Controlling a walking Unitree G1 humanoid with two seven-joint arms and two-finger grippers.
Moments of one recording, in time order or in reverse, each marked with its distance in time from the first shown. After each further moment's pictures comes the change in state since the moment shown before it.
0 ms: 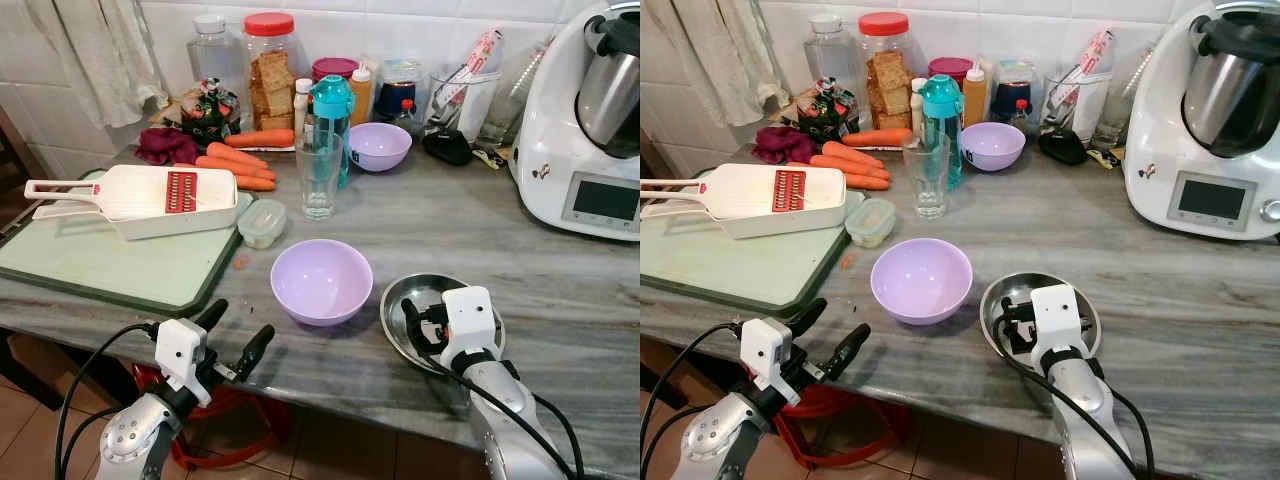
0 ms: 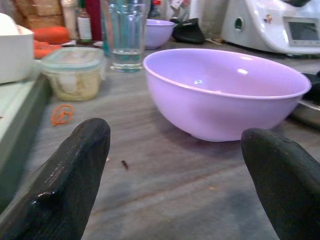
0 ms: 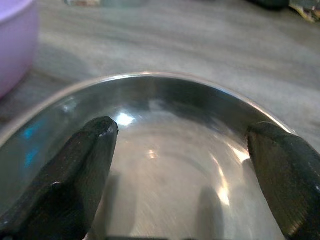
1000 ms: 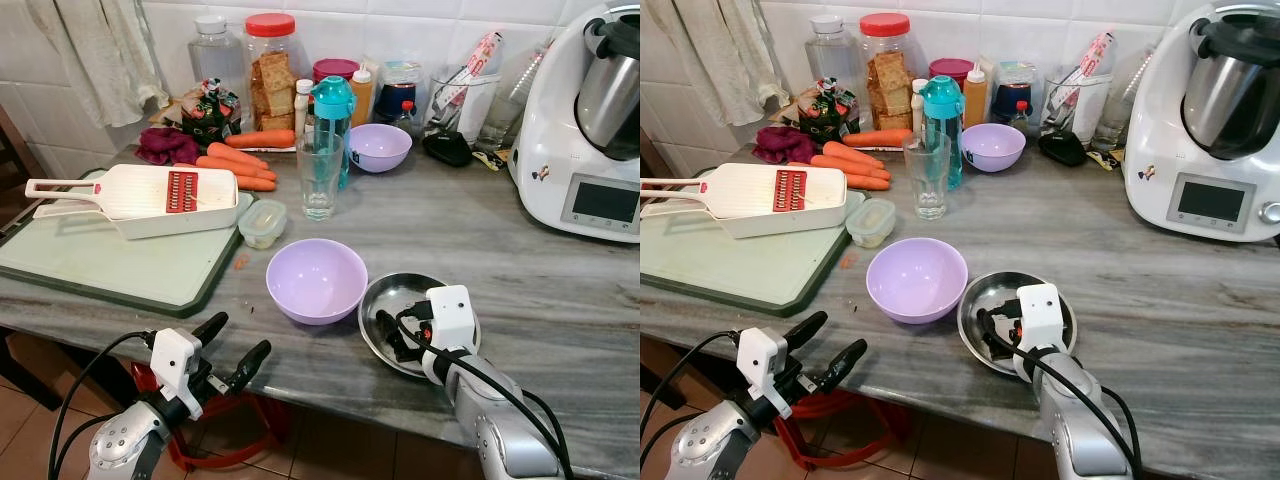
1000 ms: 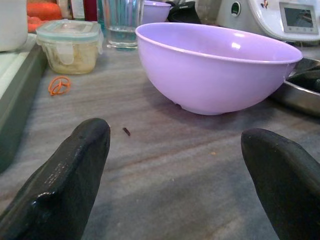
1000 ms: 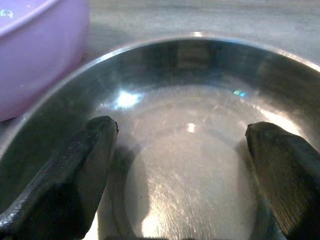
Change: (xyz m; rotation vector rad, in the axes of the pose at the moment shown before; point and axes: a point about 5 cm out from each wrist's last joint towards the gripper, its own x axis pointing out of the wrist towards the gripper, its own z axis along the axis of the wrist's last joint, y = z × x) left arm -0.012 0.007 -0.014 -0.028 0.049 -0.016; right arm 0.005 0.022 0.002 0.175 0.123 0.174
